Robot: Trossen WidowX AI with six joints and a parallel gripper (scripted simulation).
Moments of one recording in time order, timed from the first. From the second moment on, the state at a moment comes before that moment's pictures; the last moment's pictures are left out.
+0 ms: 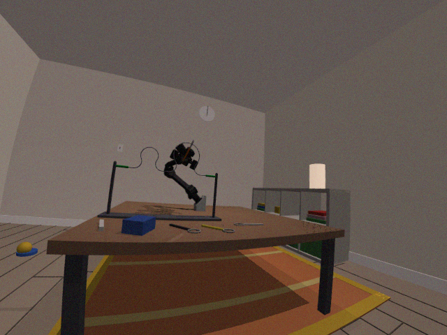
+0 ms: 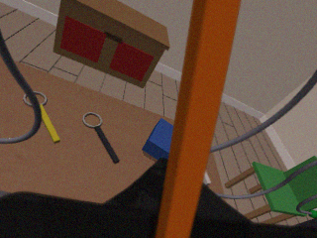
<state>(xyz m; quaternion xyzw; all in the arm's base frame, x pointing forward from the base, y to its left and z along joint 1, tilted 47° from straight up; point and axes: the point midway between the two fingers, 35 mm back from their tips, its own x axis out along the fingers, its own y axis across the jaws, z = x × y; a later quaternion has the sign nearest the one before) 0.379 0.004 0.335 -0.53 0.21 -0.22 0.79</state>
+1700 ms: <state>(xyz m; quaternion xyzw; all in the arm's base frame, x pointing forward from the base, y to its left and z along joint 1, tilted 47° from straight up) 0.387 -0.006 0.358 -0.75 0.14 -0.22 0.61</state>
